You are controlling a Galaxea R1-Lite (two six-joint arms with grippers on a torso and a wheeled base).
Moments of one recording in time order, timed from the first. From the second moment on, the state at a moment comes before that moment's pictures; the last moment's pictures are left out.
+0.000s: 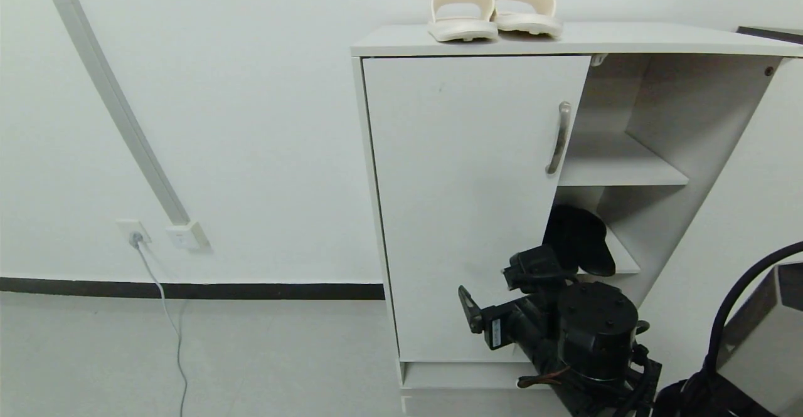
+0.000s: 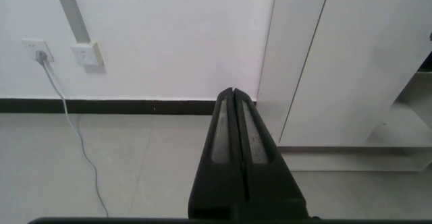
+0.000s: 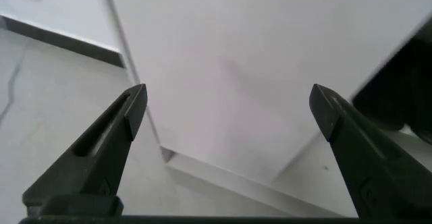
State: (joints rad) left arm 0.00 0.00 0.00 0.00 0.02 -0.02; right arm 0.85 2.01 -0.55 -1.35 -0.52 0.02
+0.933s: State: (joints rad) left arm 0.00 0.00 0.00 0.00 0.02 -0.02; right arm 0.85 2.04 -0.54 -1.37 -0.52 0.02
